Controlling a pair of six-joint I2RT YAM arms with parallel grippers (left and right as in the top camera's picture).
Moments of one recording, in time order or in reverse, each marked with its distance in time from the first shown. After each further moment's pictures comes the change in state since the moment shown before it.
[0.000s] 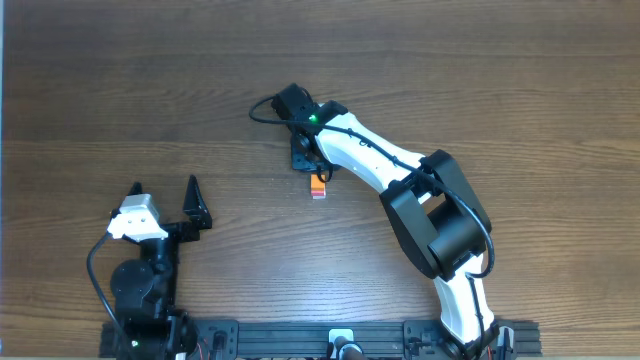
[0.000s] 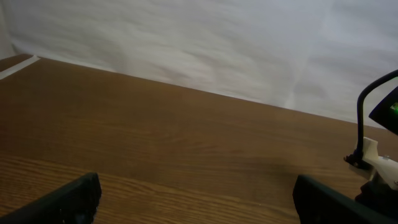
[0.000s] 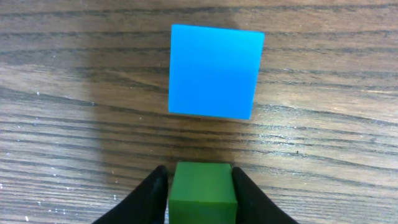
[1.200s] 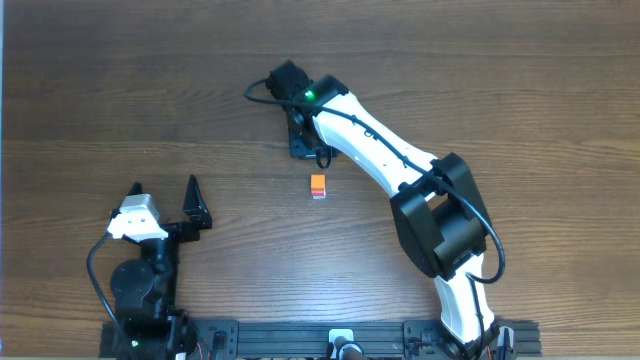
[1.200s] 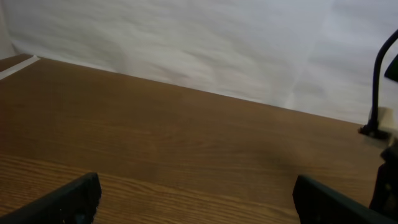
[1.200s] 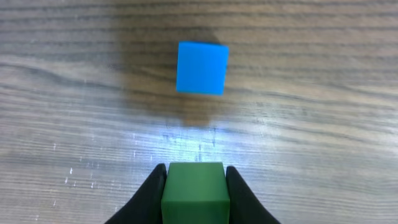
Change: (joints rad) left arm 0.000 0.000 0.000 0.000 0.000 0.000; right arm -0.008 0.000 0.225 -0.283 0.011 -0.018
